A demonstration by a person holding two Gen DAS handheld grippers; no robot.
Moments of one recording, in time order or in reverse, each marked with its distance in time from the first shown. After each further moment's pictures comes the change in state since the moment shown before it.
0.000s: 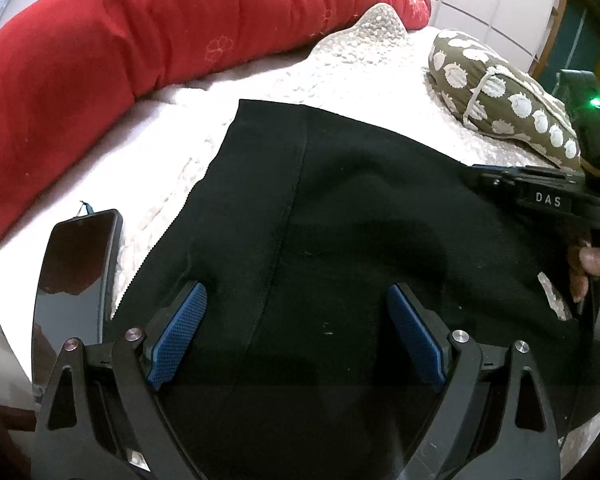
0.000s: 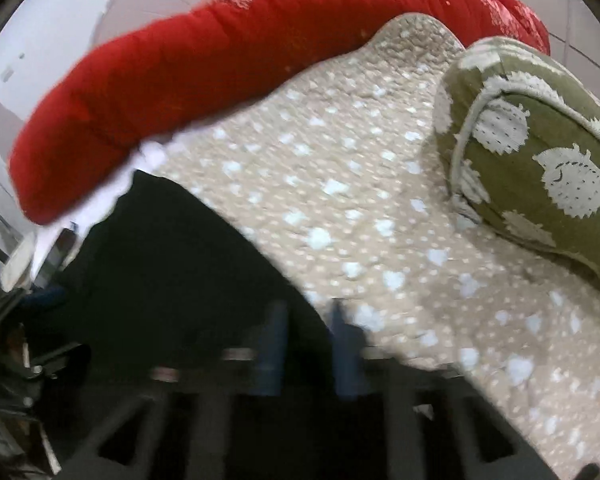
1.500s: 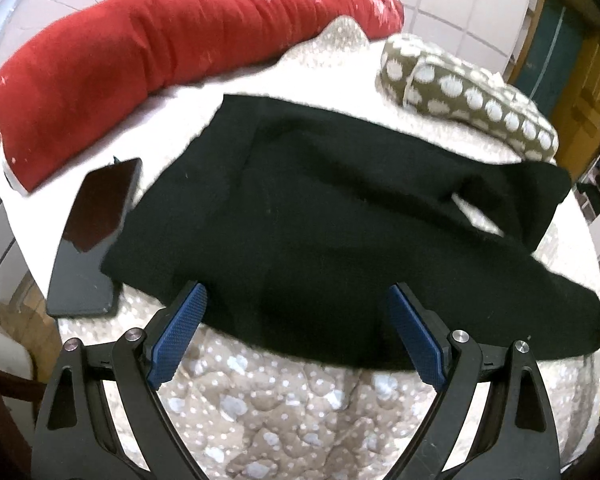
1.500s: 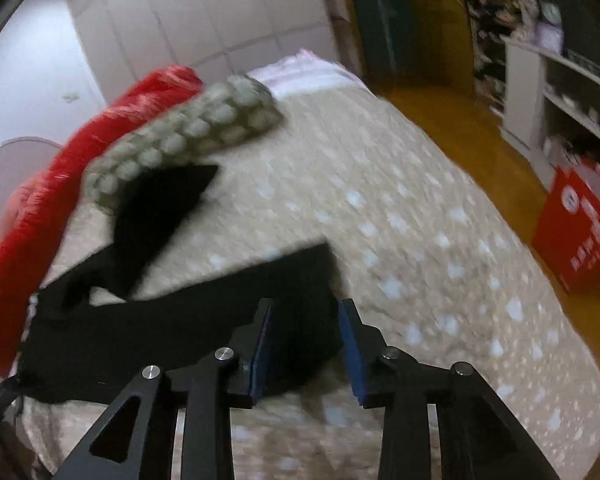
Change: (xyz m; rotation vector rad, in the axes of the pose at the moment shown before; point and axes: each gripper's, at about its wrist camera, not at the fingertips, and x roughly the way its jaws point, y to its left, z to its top) left arm -0.078 -0.028 -0.070 0.015 -0.061 -0.048; right arm -0.291 -0.019 -0.328 0.840 -0.352 -0.574
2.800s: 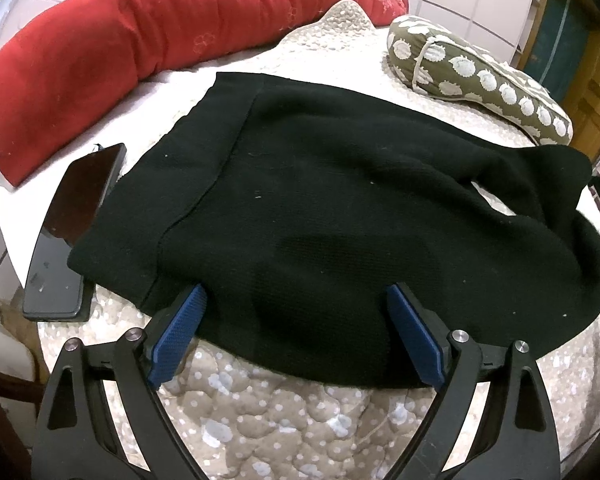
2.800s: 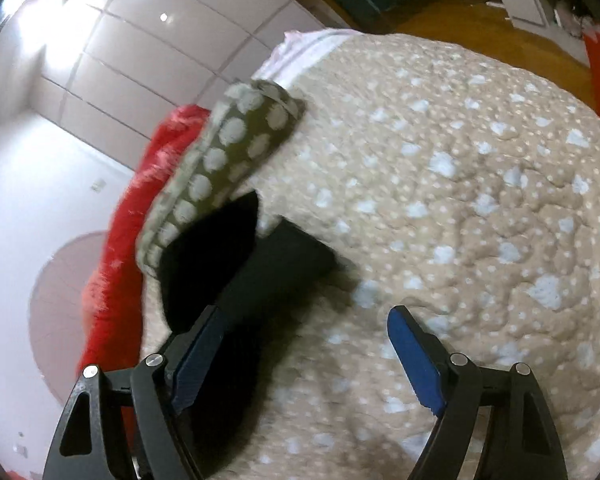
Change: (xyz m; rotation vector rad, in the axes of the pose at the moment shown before) left arm 0.033 -0.006 -0.005 0.004 0.043 0.025; right arm 0.066 -0.013 0.021 0.425 0.058 0.331
